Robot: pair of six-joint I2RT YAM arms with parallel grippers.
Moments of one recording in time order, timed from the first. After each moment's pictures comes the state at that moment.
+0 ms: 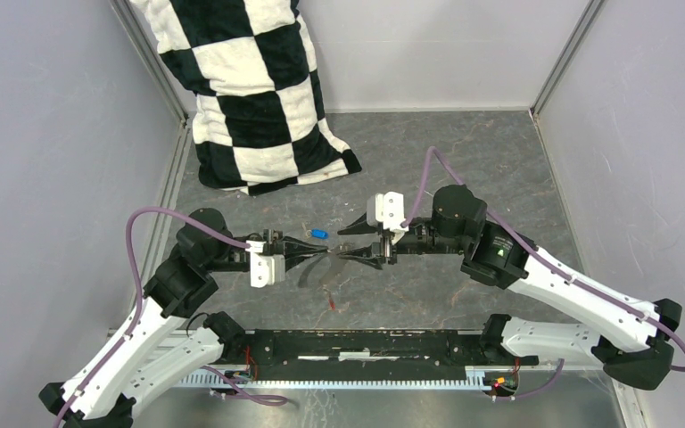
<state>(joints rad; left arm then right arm) -0.67 0.65 0.84 -0.31 0.85 0.65 1.03 1.03 1.11 -0.20 -0.47 -0.25</state>
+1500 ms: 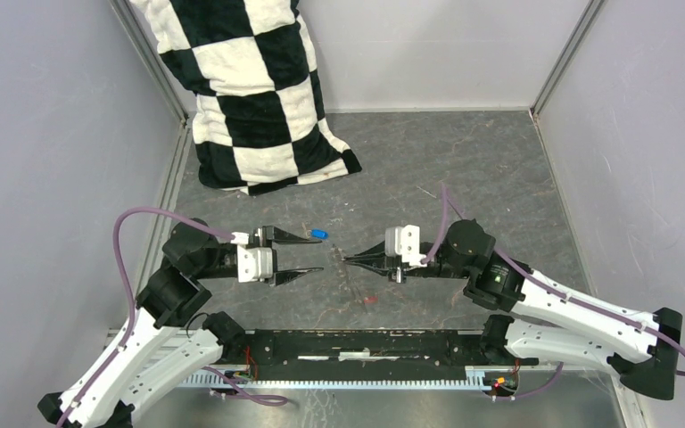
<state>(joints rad) -0.67 0.57 0.82 -0.26 0.82 0.41 1.08 0.88 0.79 0.11 -0.42 -0.26</state>
